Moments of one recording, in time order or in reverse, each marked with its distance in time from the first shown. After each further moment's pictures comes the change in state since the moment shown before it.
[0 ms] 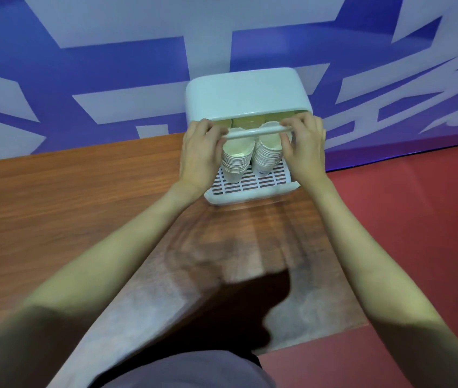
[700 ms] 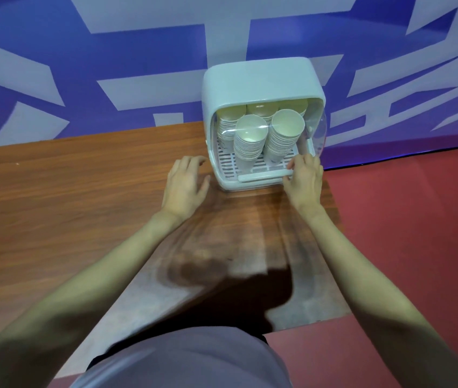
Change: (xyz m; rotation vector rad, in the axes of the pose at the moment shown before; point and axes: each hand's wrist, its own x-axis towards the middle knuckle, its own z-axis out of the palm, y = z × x) left_hand -0.096 -0.037 -0.036 0.079 -0.253 -0.148; right_hand -0.083 -0.006 0.022 -0.236 -0.254 0.216
